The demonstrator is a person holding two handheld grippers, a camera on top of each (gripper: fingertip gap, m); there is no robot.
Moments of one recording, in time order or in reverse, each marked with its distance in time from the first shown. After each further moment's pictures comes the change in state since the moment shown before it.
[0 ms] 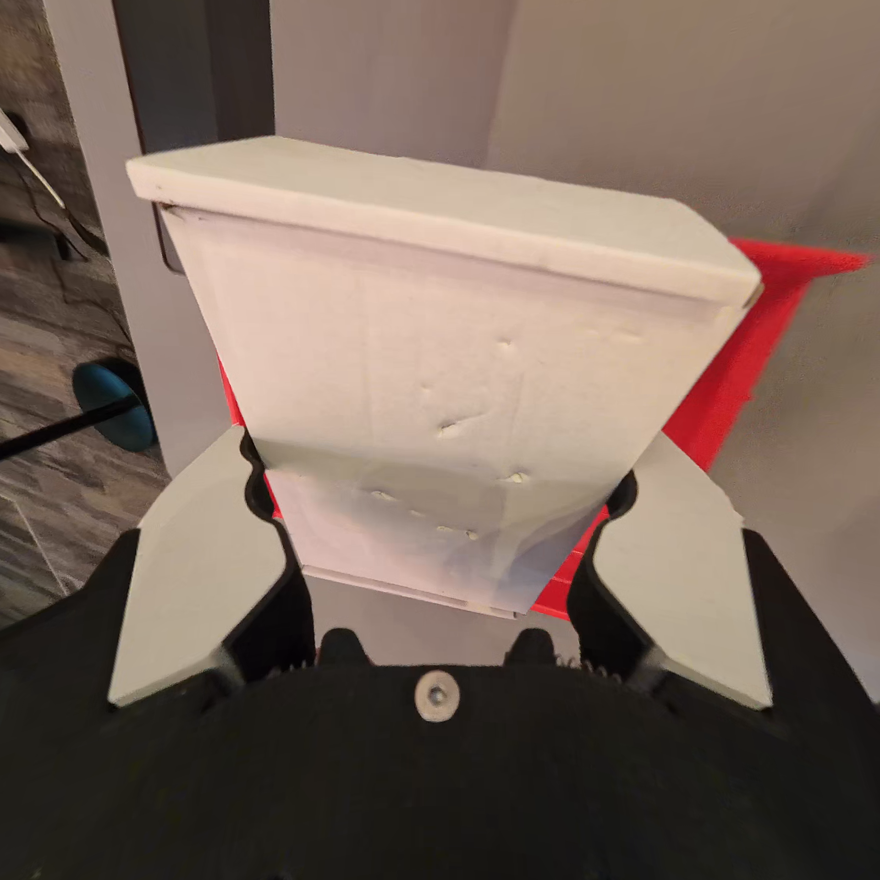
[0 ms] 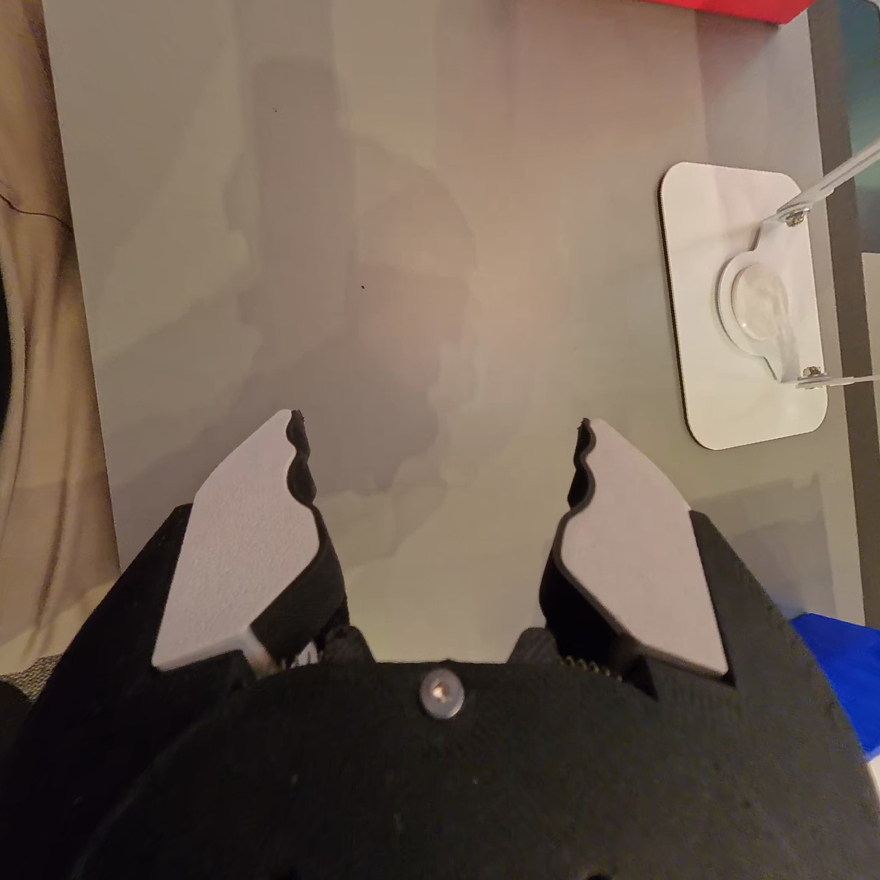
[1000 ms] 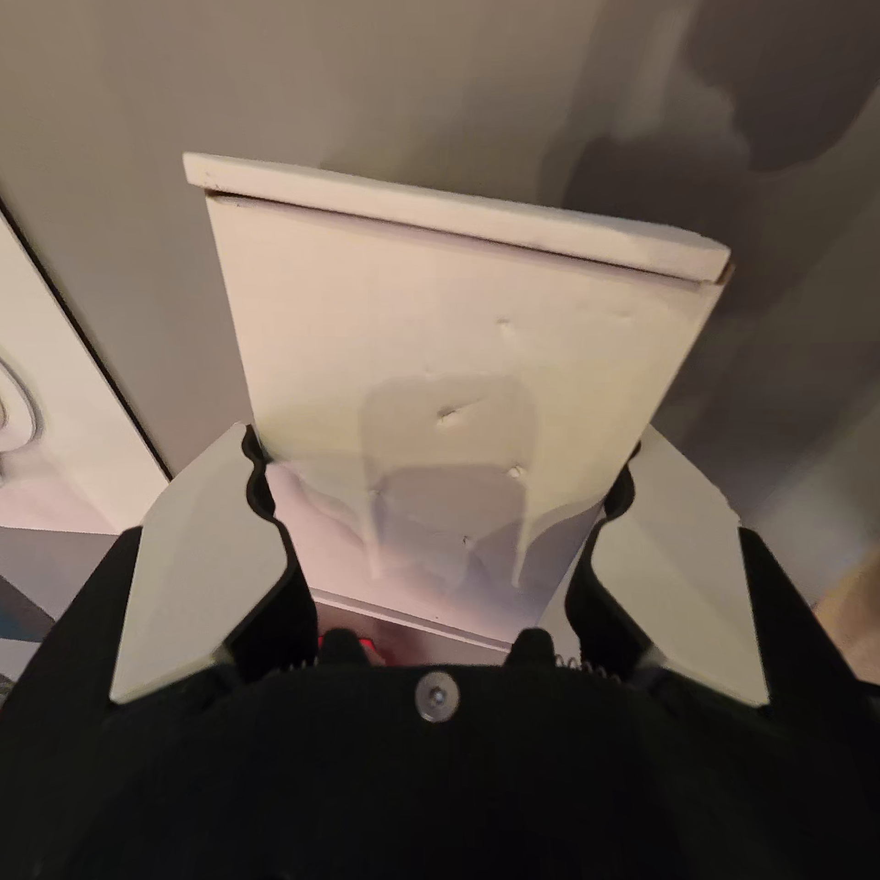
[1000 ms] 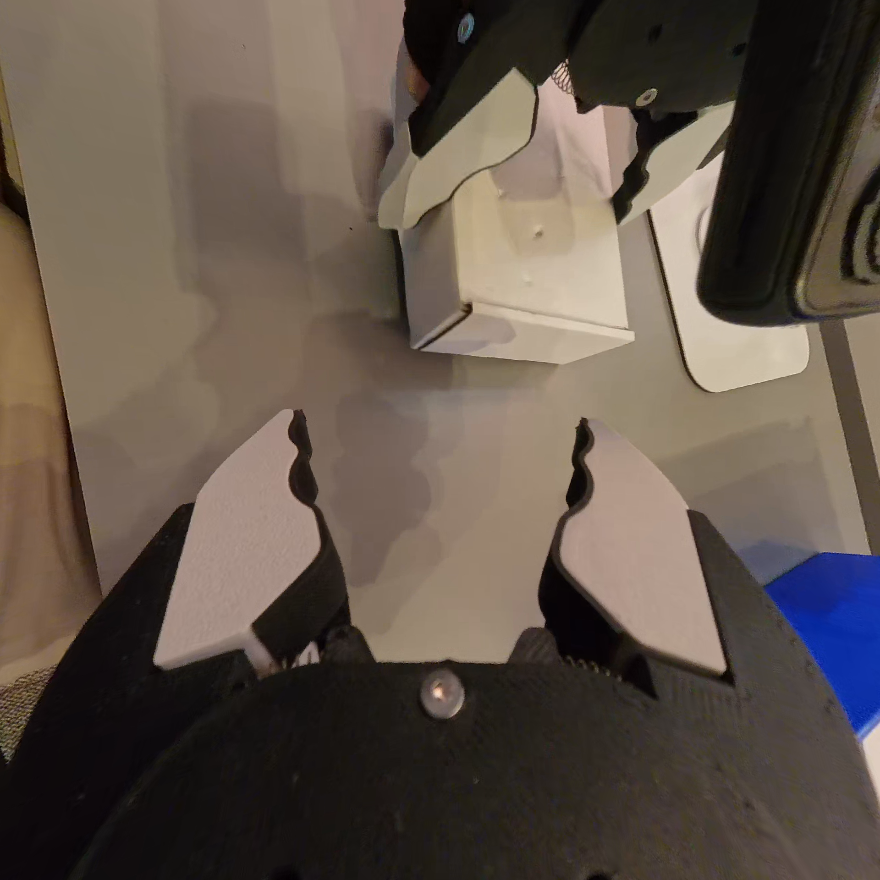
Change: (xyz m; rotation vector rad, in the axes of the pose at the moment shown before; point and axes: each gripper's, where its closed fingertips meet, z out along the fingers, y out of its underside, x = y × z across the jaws) left arm 0.254 -0.241 0.079 -0.095 0.201 0.188; right arm -0.009 0.037 -0.003 0.044 0.095 0.041
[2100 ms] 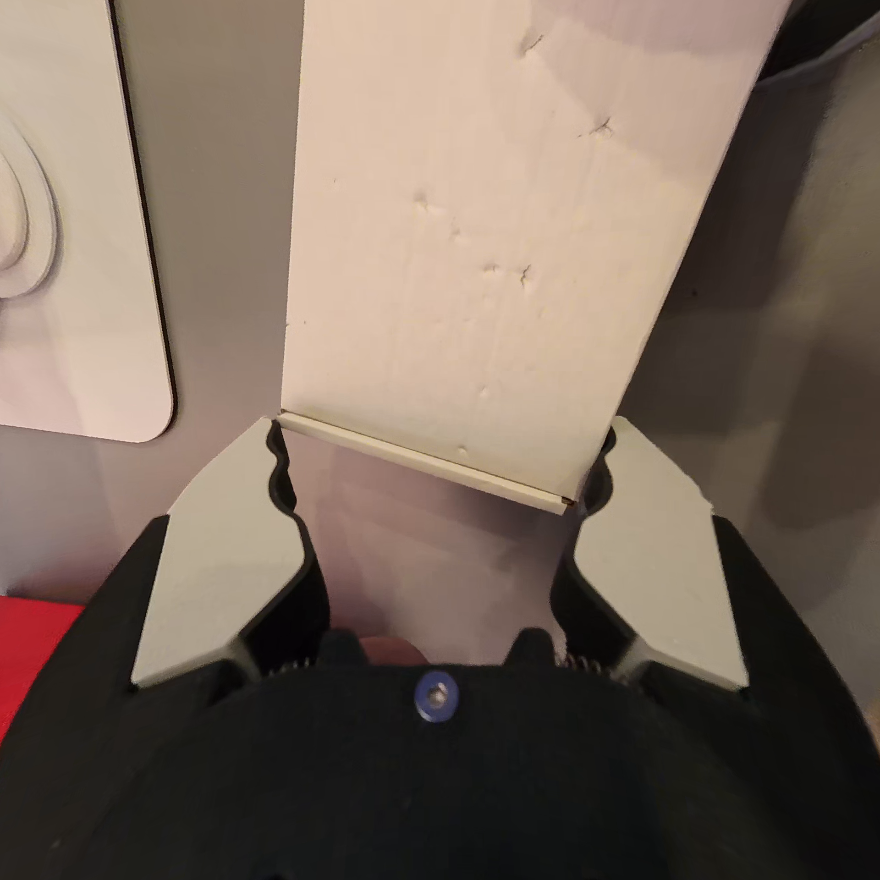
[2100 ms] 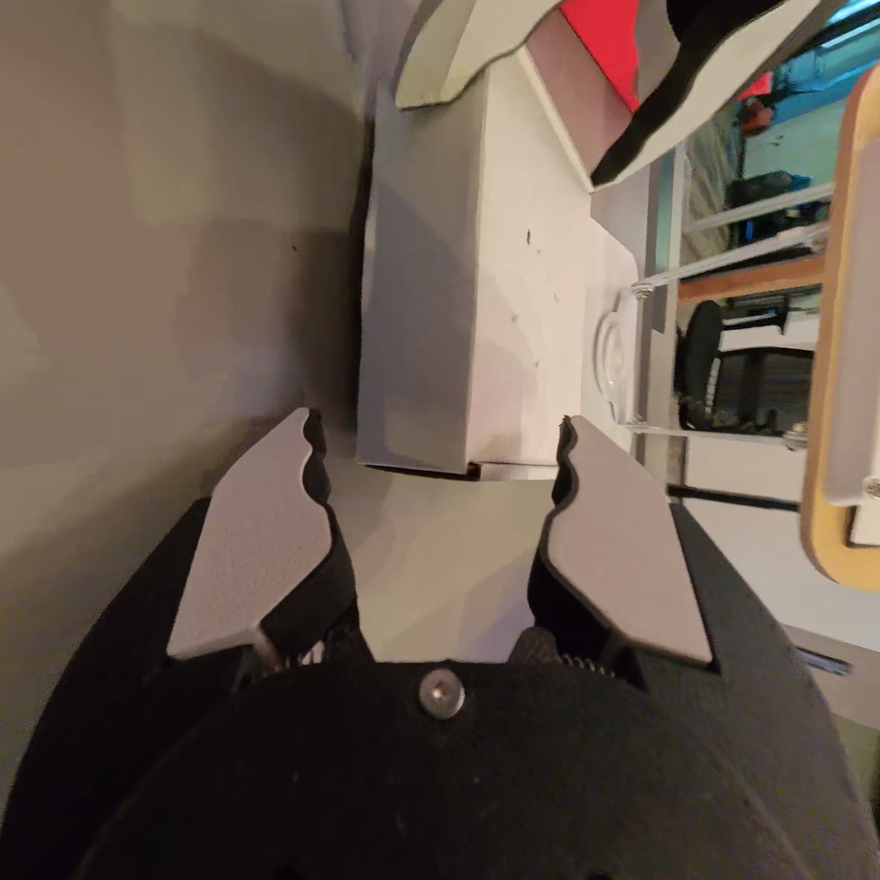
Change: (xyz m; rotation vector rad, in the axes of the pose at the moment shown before) left arm -0.010 0.066 -0.008 0.305 -0.071 -0.095; right arm 0.017 -0.027 0.061 -0.081 0.307 -0.408
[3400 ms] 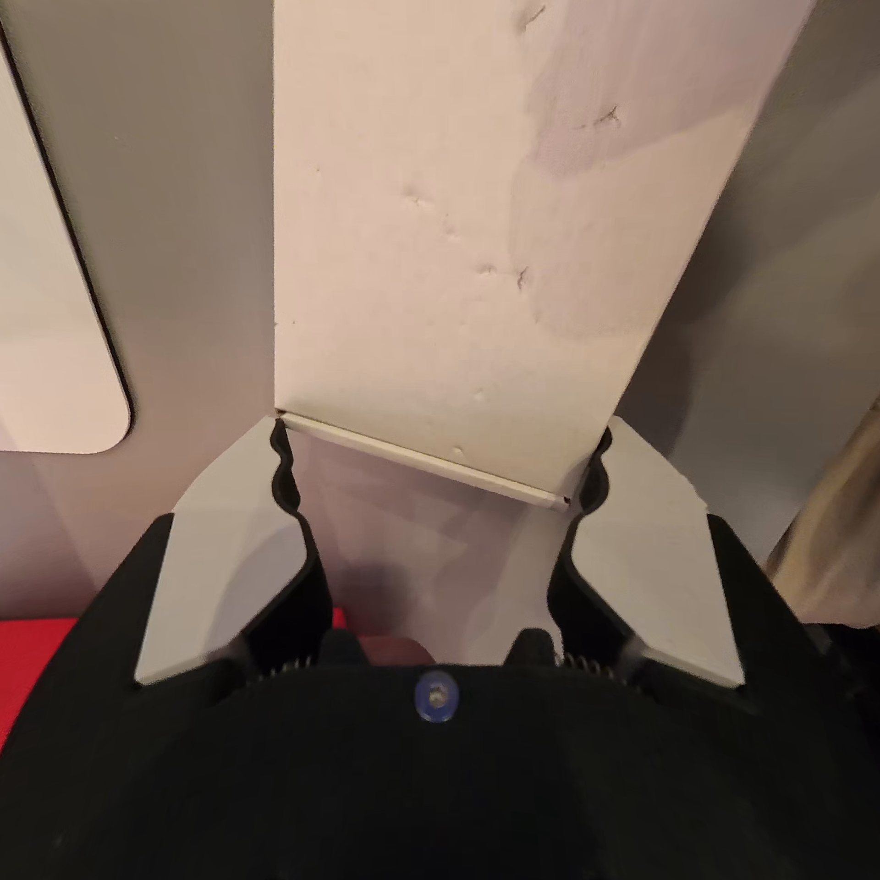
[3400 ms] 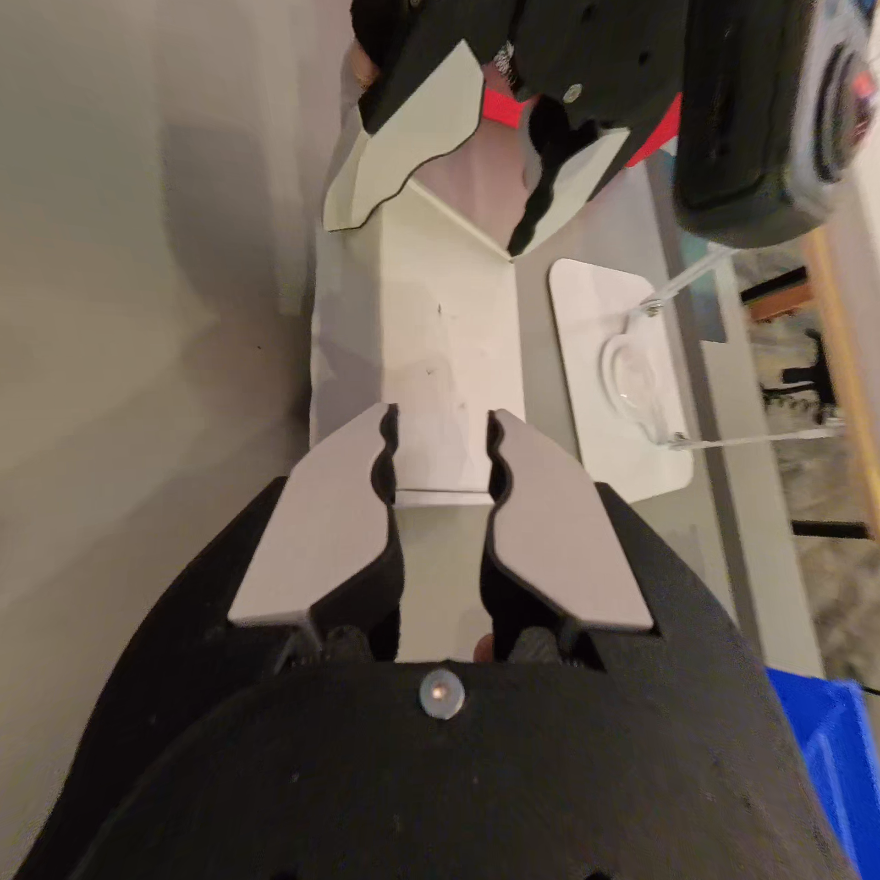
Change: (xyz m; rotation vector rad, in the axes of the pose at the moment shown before) left arm 0.000 -0.006 -0.005 -0.177 0.194 -0.033; right arm 0.046 -0.016 -0.023 0.175 -0.207 0.270
